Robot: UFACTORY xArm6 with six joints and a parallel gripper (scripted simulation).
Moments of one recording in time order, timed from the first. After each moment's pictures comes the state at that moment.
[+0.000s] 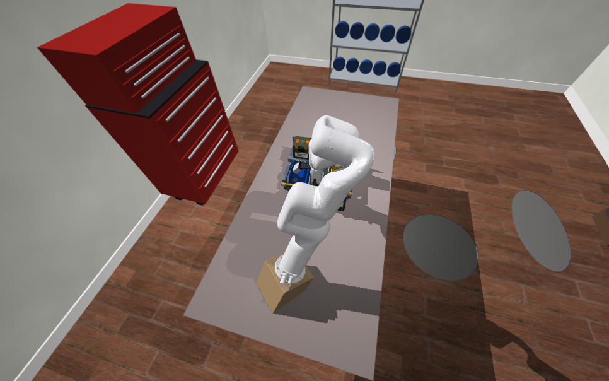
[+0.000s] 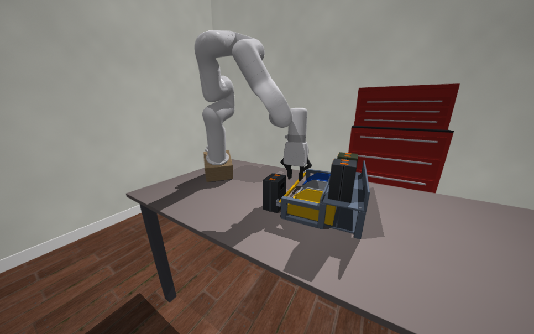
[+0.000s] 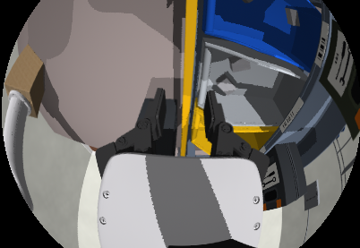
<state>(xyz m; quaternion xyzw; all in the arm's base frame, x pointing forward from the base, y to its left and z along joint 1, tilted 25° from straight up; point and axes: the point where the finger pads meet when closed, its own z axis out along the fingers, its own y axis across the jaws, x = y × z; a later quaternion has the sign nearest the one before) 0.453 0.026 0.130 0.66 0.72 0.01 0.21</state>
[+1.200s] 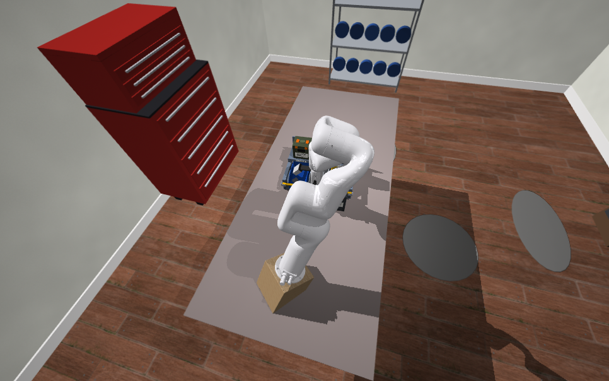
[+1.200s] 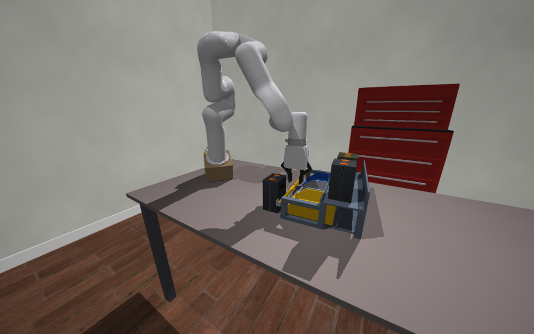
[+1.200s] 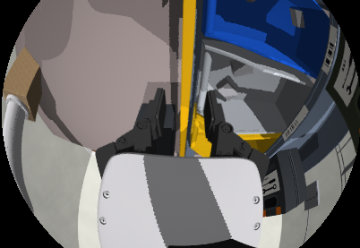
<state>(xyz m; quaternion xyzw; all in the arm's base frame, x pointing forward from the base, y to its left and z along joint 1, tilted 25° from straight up) 0.460 0.022 0.117 0.66 0.72 0.01 0.21</state>
